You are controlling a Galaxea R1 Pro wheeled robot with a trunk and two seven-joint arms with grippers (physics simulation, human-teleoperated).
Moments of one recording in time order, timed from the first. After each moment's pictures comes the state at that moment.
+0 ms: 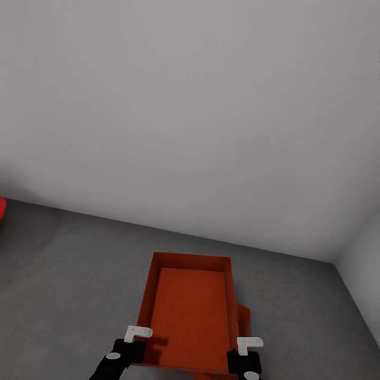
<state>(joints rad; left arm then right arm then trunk) -0.31 -0.05 -0.06 -0.67 -0.08 0.23 0.04 -0.38 0.06 0.57 -0.40 -0.45 -0.07 -0.39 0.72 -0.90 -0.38</state>
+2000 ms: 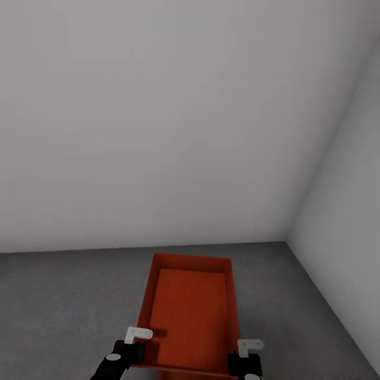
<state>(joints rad) -0.31 -0.06 -0.06 -0.65 -0.08 0.23 0.04 -0.38 0.06 0.56 -0.40 -0.45 -0.07 -0.39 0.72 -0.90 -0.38</state>
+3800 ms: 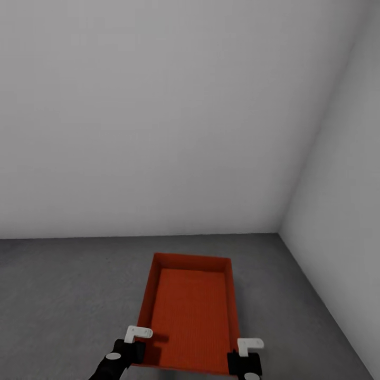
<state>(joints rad) -0.31 -0.05 -0.06 -0.66 -0.08 0.23 0.04 -0.38 0.06 0.56 -0.40 -0.45 -0.07 -0.39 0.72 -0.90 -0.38</state>
